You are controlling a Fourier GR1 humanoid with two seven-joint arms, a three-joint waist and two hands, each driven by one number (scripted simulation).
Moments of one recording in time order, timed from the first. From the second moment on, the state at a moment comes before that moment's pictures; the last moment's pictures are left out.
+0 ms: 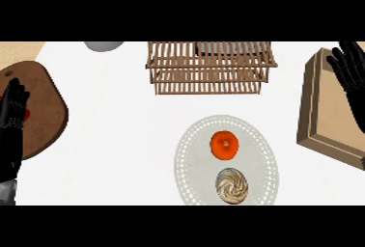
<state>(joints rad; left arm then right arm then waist) -0.02 0.59 -0.12 -1.66 0.16 0.44 -0.13 -0.28 -0.51 -0.04 -1.59 -0.27 0.05 -0.03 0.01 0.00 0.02</state>
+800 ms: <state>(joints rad) -0.08 0.43 -0.18 -1.64 0.26 0.39 0.05 -0.43 -0.25 0.15 -1.39 -0.34 0.19 -0.01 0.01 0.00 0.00</state>
